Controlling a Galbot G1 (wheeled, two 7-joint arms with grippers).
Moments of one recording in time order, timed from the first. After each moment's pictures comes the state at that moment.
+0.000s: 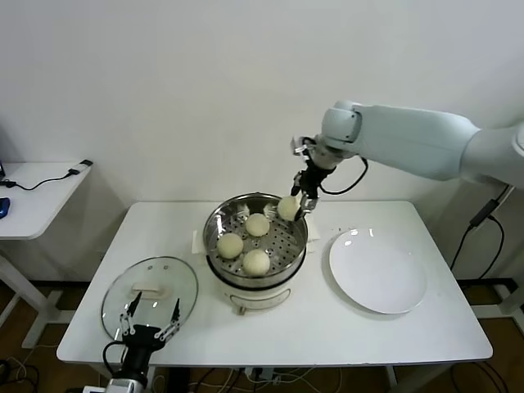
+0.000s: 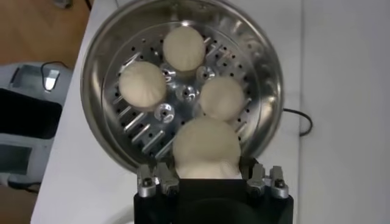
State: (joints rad) left arm 1.71 -1.40 -0.61 -1.96 0.08 -0.14 -0.01; right arm 0.78 1.23 -1.67 1.05 0.88 -0.29 -1.03
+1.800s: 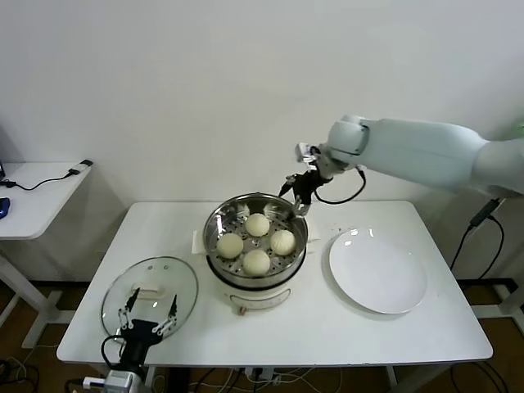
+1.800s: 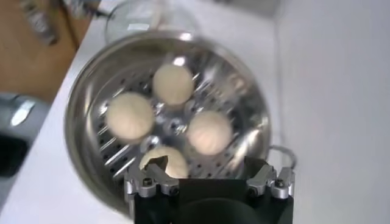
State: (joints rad) left arm 1.66 -1.37 -0.62 -1.91 0.08 -0.13 -0.01; right arm 0.75 1.05 -1.63 1.19 0.99 -0.08 -0.78
